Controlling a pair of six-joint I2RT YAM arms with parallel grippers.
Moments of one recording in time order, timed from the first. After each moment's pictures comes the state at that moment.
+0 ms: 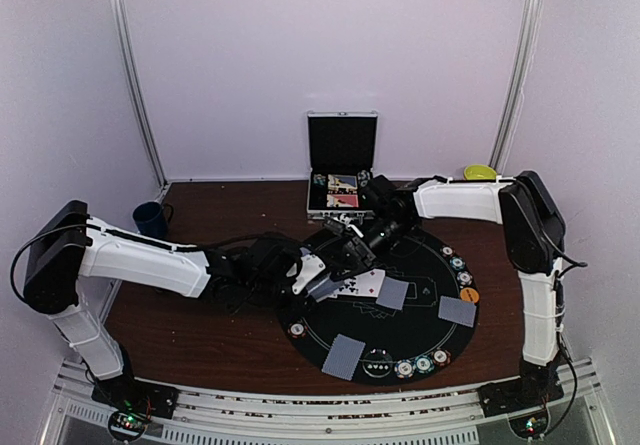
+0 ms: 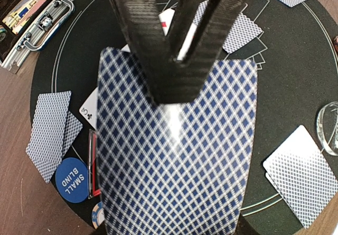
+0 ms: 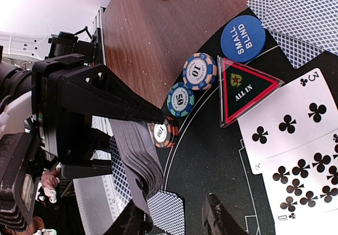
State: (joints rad) left arm -1.05 1.68 0.95 -0.10 -0.08 0.03; right arm 0.64 2.10 1.59 -0.76 -0.94 -0.10
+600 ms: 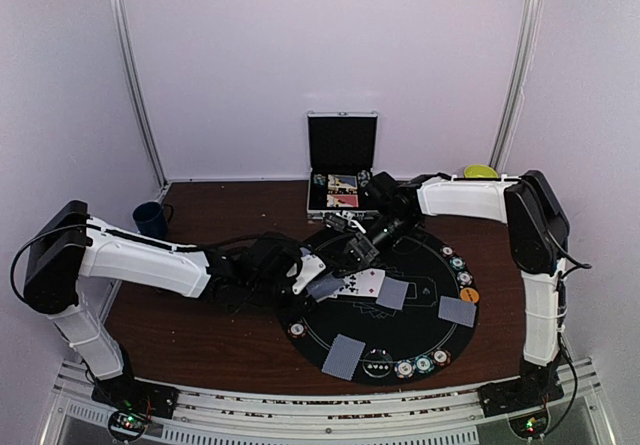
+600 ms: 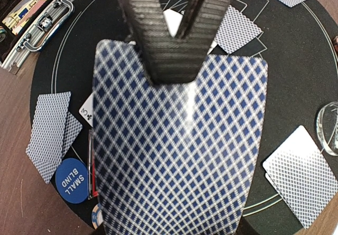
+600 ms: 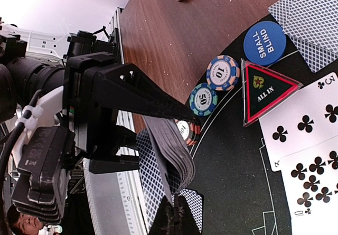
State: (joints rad) left arm -1.05 1.68 0.95 -0.10 -0.08 0.03; right arm 0.63 2.07 1.59 -0.78 -1.01 -0.11
